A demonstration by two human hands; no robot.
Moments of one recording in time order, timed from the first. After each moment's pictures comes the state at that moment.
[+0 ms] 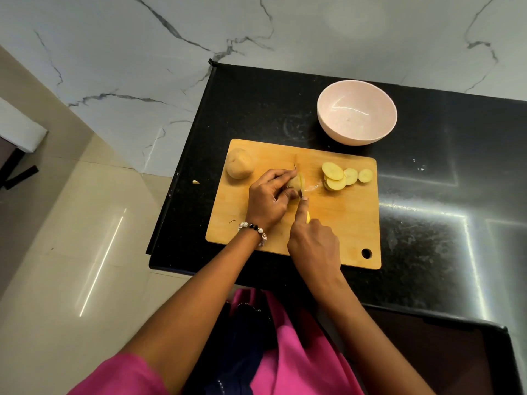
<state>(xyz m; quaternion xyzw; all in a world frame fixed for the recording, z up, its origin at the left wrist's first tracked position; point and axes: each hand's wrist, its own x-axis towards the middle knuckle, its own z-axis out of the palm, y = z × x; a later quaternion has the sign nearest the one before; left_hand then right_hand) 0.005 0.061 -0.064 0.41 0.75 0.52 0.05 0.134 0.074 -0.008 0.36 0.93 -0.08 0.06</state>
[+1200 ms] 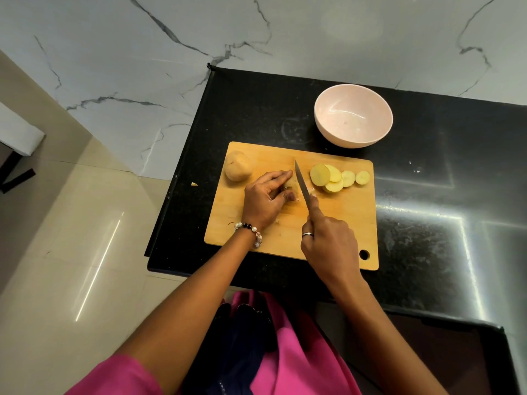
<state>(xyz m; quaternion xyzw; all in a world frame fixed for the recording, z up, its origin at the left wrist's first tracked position) 0.002 0.059 -0.060 0.38 0.74 0.55 0.13 0.152 0.092 0.015 0.38 0.90 -0.21 -0.03</state>
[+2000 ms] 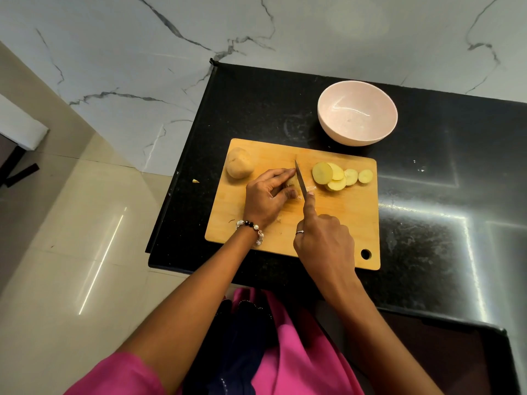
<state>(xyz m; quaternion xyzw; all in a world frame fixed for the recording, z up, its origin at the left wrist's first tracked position) 0.001 0.059 -0.061 0.39 0.74 0.54 0.11 0.143 0.081 0.020 0.39 0.91 -0.14 0.02</state>
